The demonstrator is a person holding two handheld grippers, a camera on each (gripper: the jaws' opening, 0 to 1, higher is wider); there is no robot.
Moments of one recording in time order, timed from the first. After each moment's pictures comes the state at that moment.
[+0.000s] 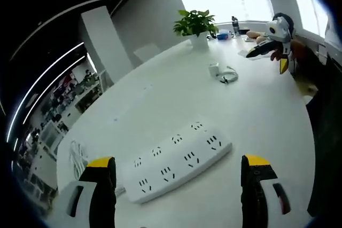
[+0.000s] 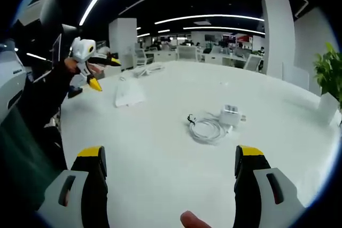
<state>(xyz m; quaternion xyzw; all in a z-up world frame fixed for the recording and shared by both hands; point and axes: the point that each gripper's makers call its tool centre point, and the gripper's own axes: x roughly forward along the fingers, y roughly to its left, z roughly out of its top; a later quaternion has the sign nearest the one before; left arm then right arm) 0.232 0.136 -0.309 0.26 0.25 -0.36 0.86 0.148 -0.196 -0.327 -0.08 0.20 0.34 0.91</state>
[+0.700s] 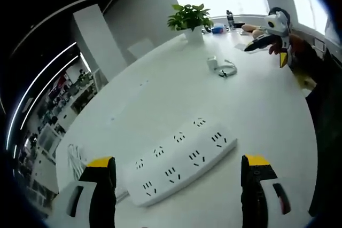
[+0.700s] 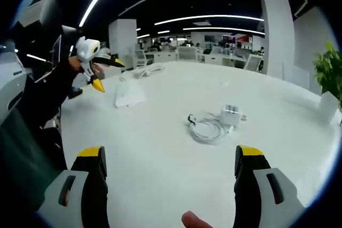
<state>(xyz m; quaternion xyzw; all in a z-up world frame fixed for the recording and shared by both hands) 0.244 0.137 -0.315 0.28 0.26 -0.37 0.84 0.148 -0.194 -0.328 -0.08 0.20 0.34 0.91</state>
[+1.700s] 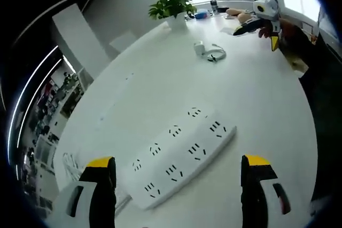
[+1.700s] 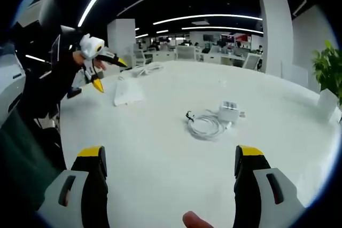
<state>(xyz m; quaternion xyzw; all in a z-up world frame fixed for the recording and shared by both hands) 0.248 0.136 -0.327 0.34 0.30 -0.41 0.79 0.146 -0.198 -0.332 -0.07 0.20 0.34 0.92</state>
